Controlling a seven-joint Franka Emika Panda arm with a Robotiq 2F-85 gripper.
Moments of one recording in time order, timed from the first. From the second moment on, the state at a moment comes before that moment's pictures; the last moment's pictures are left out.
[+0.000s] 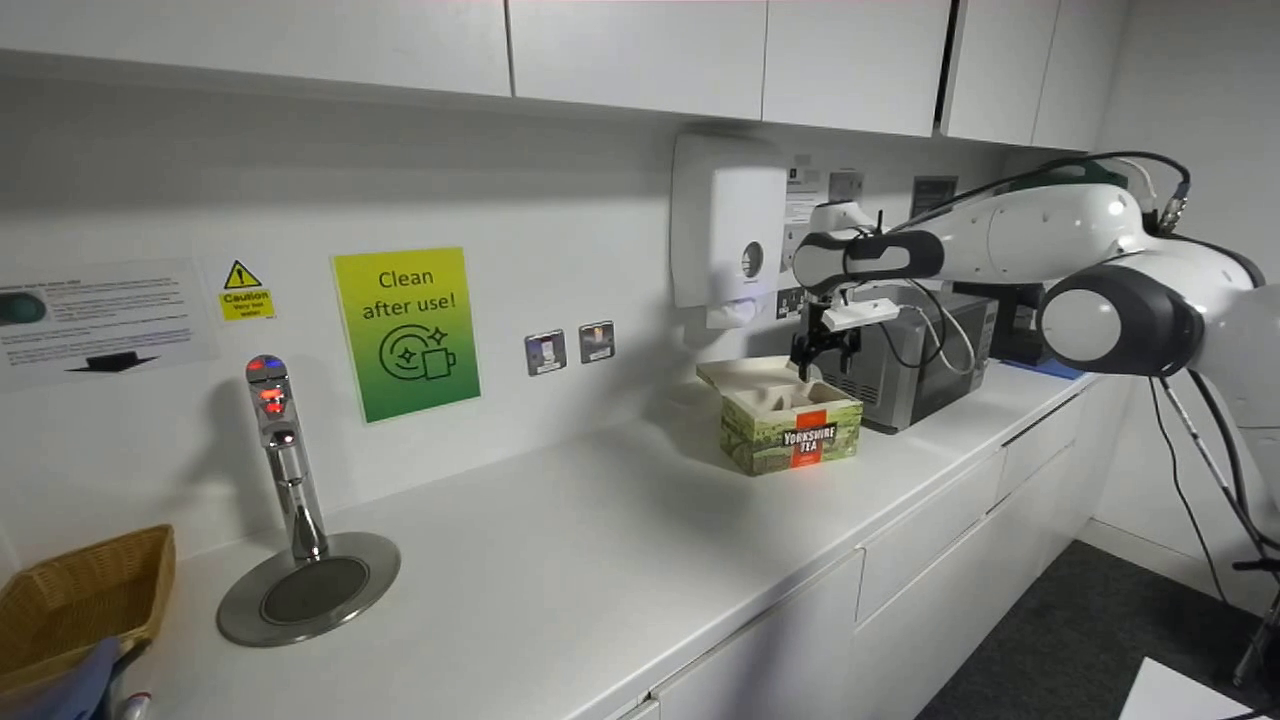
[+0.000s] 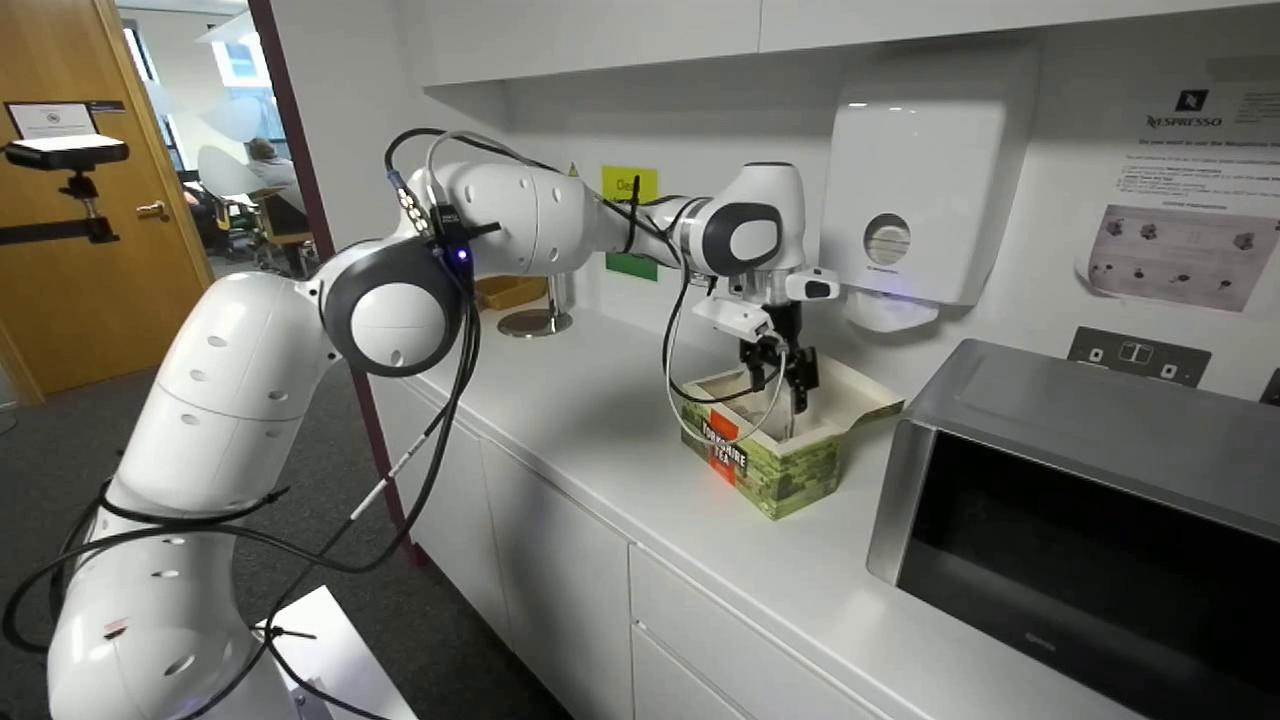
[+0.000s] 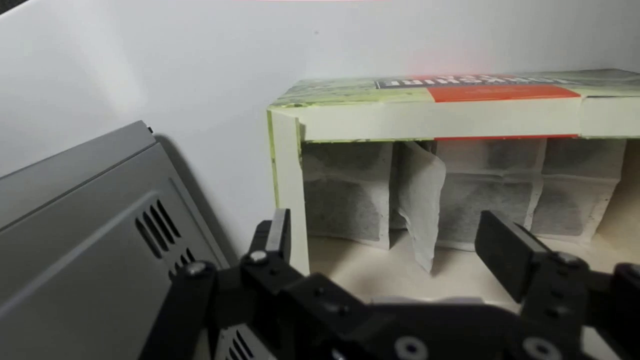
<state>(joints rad) -0.19 0.59 -0.15 -1.18 -0.03 1.83 0.06</state>
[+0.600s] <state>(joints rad) -0.21 0.72 -0.15 -1.00 0.01 1.73 0.06</state>
